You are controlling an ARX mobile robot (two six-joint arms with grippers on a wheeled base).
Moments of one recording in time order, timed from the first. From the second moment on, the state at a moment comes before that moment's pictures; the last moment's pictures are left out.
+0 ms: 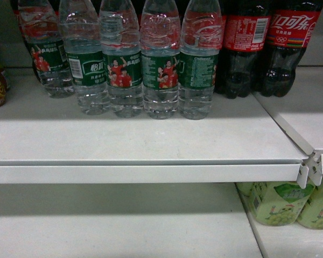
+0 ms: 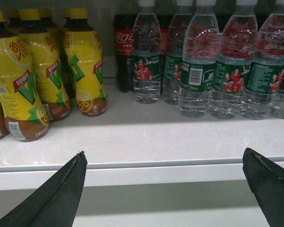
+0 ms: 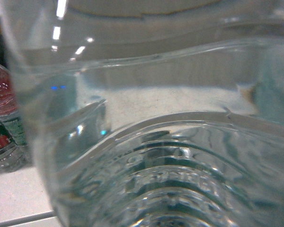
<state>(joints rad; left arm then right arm) 0.00 0.01 0.01 0.00 0.00 0.00 -0.17 0.63 0.22 0.38 -0.11 0.17</state>
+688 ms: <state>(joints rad) 0.00 0.01 0.01 0.00 0.00 0.00 -0.17 0.63 0.22 0.37 -0.11 0.17</state>
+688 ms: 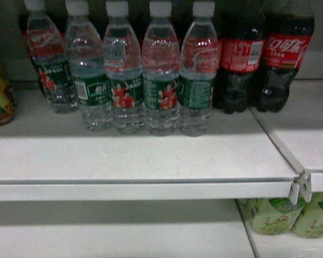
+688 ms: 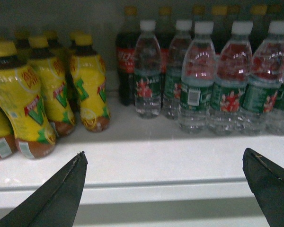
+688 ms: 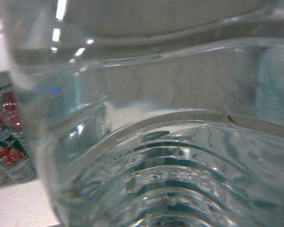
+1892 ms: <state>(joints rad) 0.00 0.01 0.01 0.00 0.00 0.00 -0.17 0.63 0.22 0.38 -0.11 0.18</state>
